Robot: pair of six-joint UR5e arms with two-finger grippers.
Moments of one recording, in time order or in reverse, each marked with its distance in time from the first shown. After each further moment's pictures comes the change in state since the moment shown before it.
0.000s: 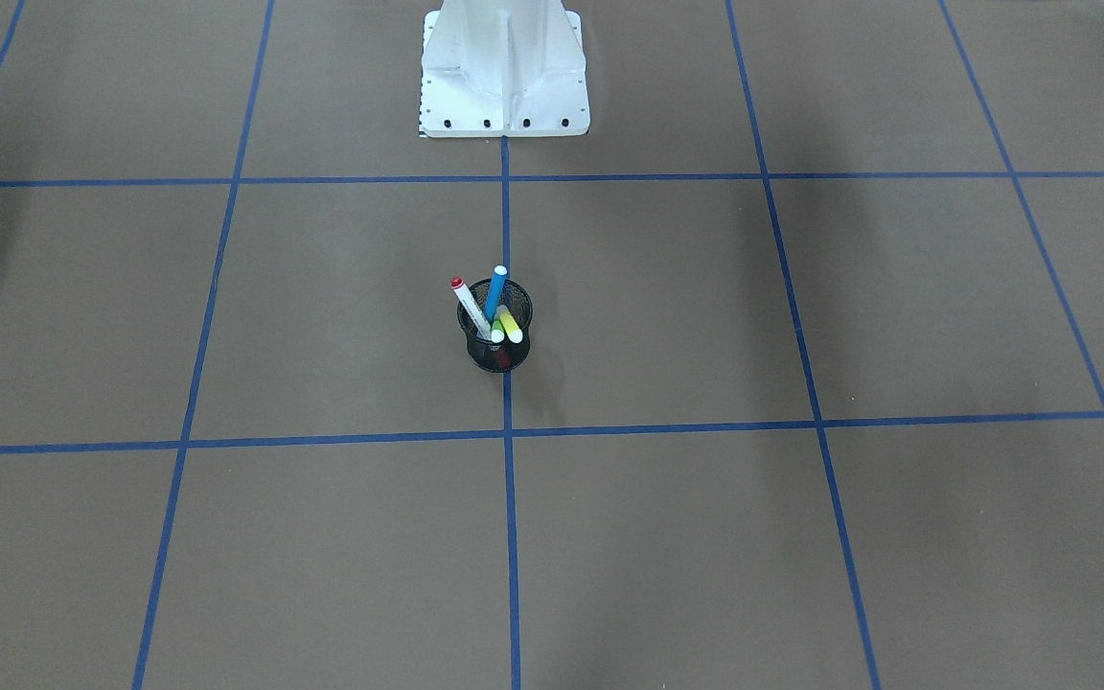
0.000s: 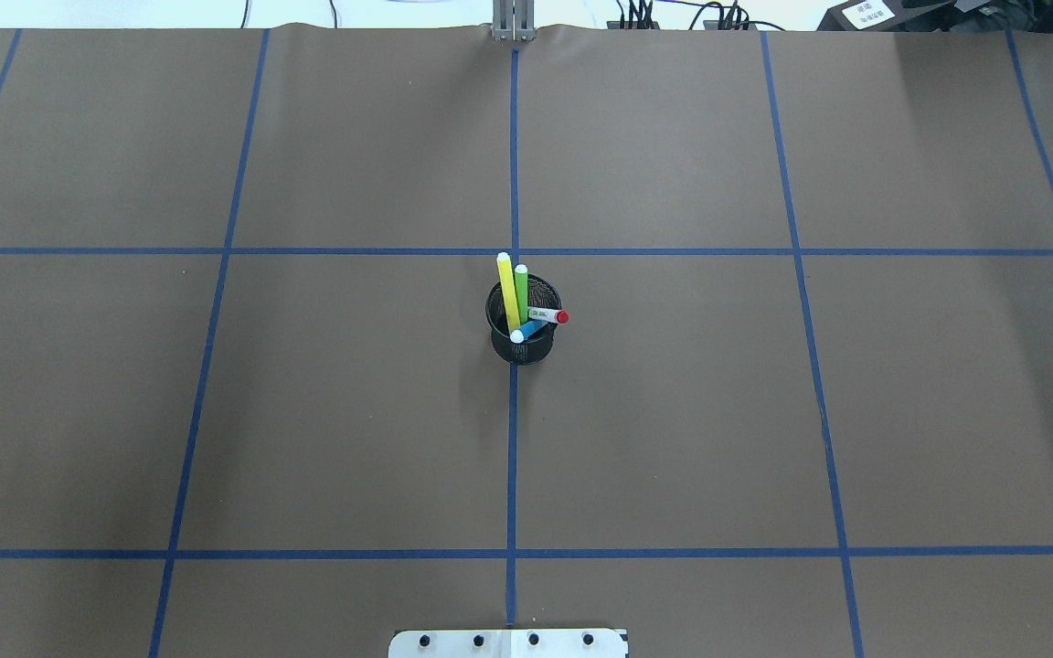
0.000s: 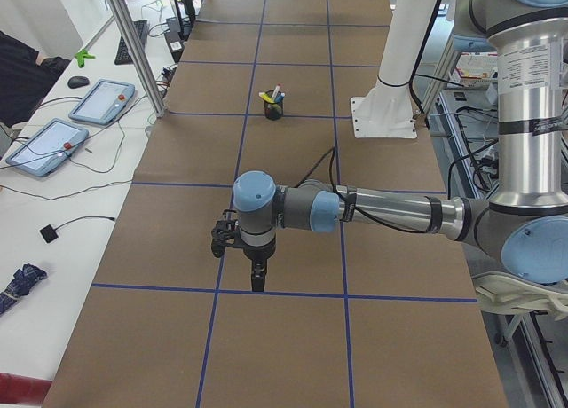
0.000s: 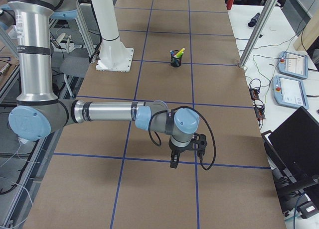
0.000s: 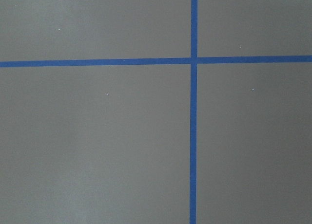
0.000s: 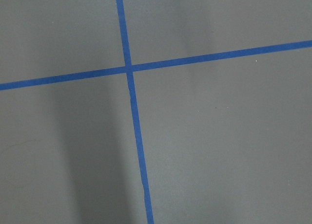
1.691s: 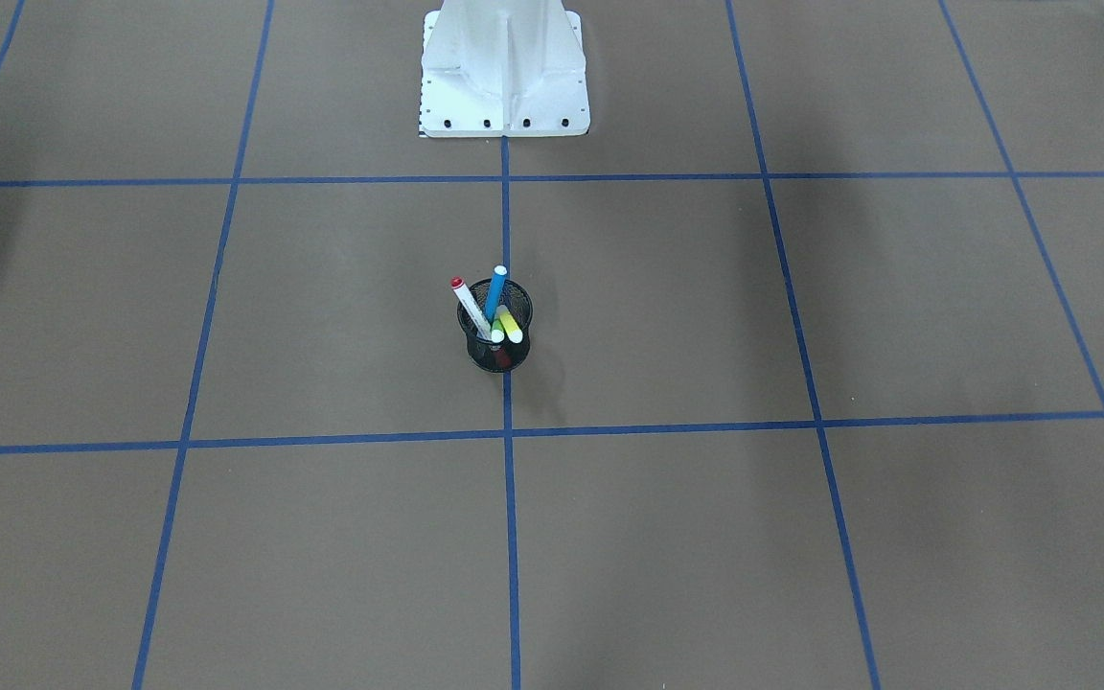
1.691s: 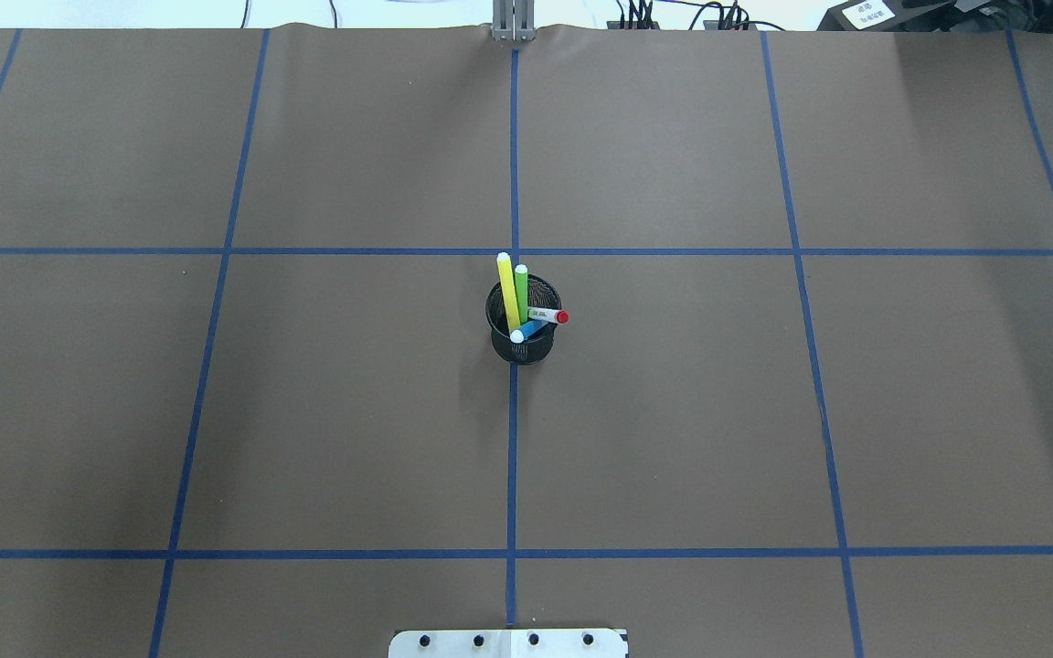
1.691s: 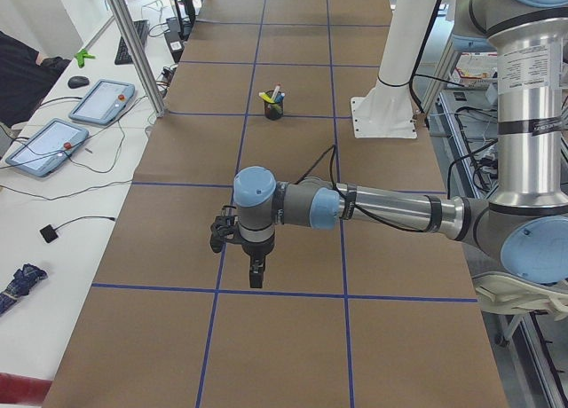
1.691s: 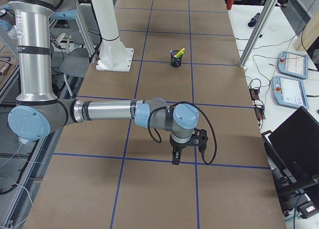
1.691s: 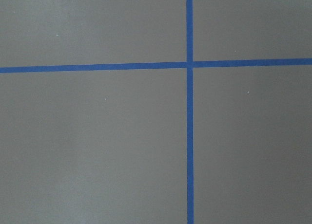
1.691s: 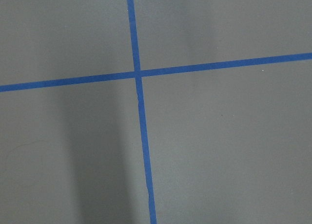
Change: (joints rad) left arm 0.000 -0.004 -0.021 -0.001 0.000 0.001; right arm 0.000 -0.009 0.044 0.020 0.005 -0.004
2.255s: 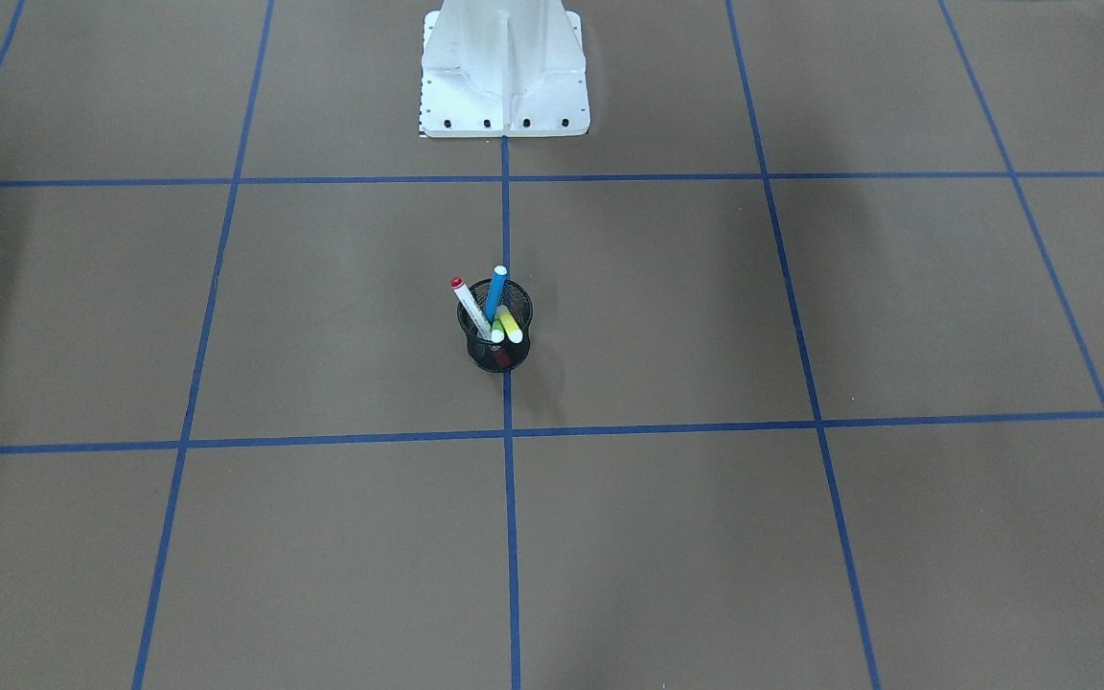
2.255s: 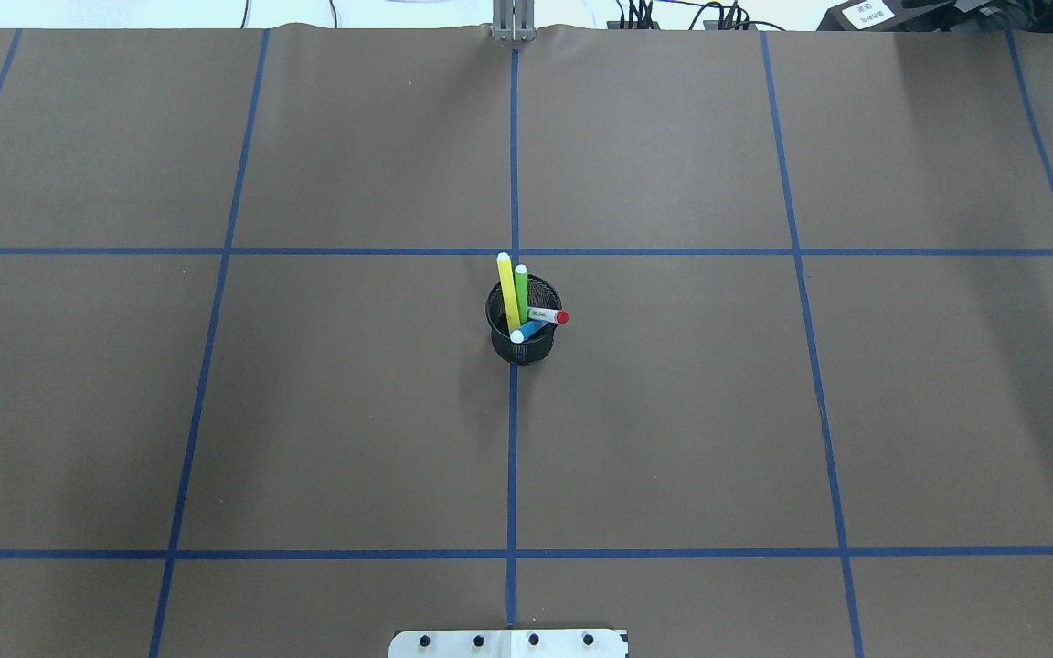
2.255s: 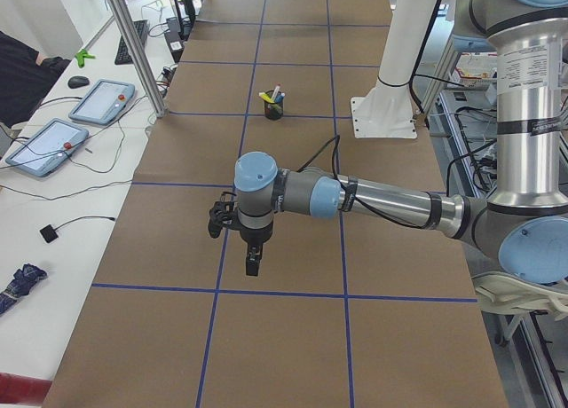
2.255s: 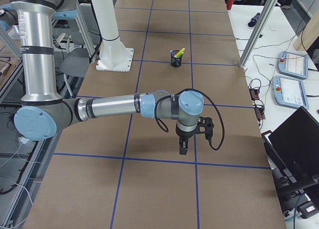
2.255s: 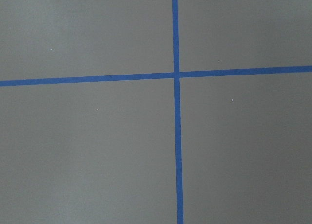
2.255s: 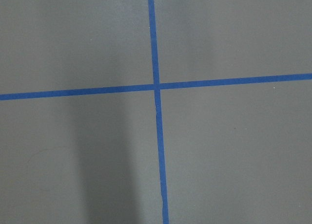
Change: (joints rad) left arm 0.002 -0.018 -0.057 -0.001 -0.013 -0.002; right arm -0.044 0.057 0.030 -0.001 0.006 0.017
